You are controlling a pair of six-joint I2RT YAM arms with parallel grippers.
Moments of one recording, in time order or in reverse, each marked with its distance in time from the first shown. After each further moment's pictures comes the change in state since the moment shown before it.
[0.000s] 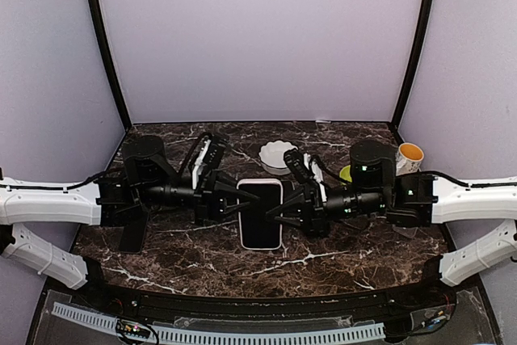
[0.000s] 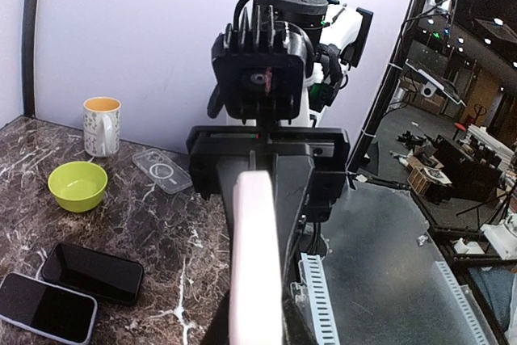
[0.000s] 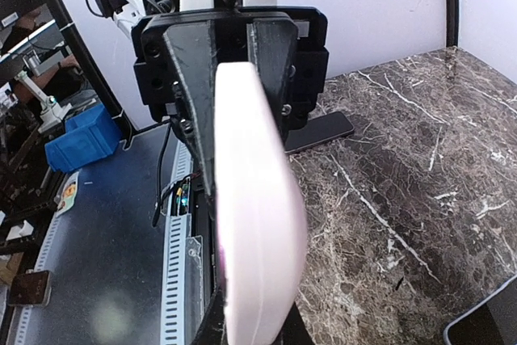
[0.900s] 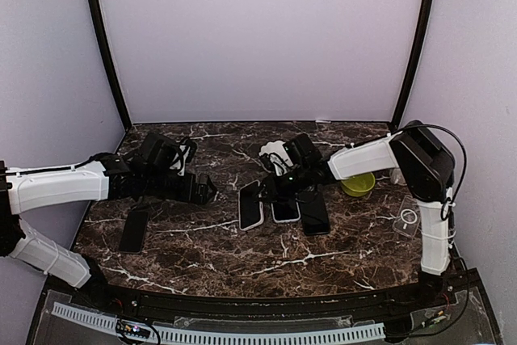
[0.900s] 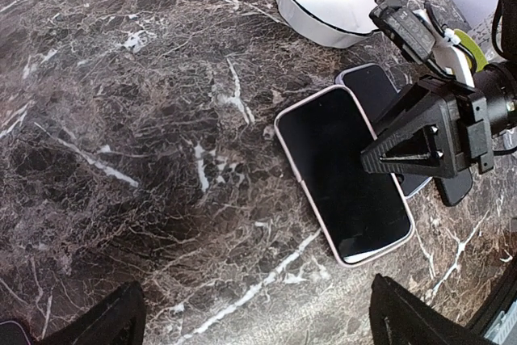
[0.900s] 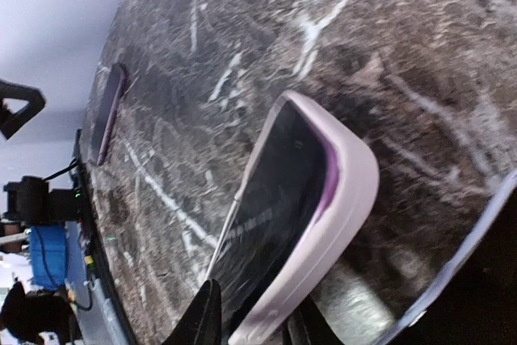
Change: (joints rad) left arm 0.297 0.090 0.085 -0.721 -0.627 -0.219; right arm -0.387 0.901 0.502 -0.135 -0.200 0.347
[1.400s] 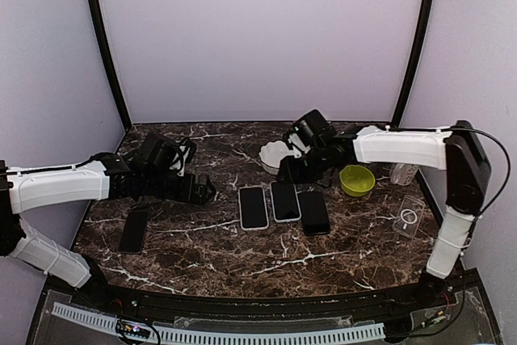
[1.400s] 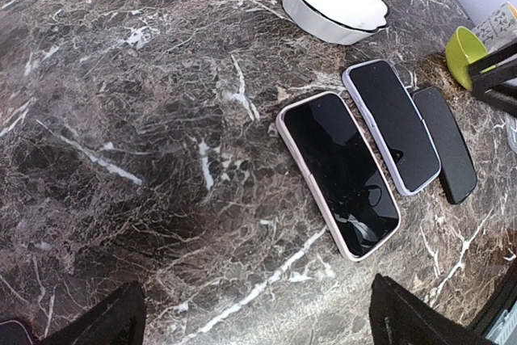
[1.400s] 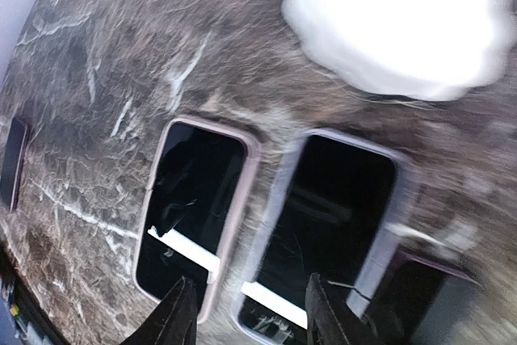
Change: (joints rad) left arm 0.009 0.006 0.000 -0.006 0.004 0.013; right arm 0.032 -0.233 0.051 -0.402 0.521 -0.062
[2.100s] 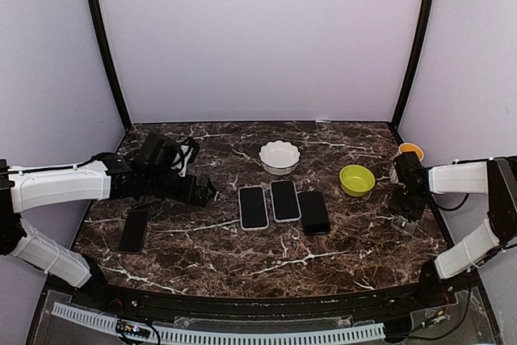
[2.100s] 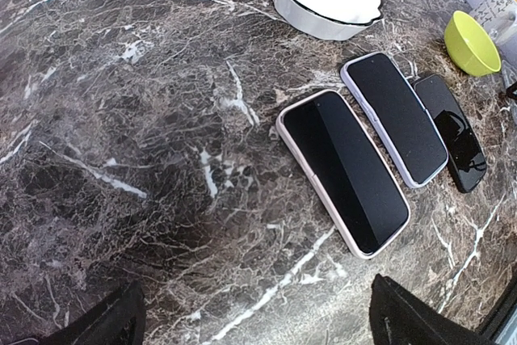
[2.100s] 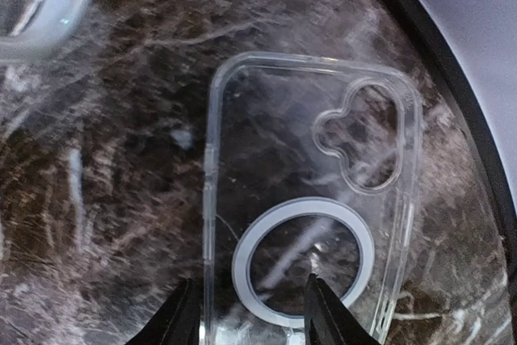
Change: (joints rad) left arm 0.000 0.010 0.000 0.015 -0.006 0.090; right arm -0.647 -0.445 -0.737 -0.033 0.412 0.198
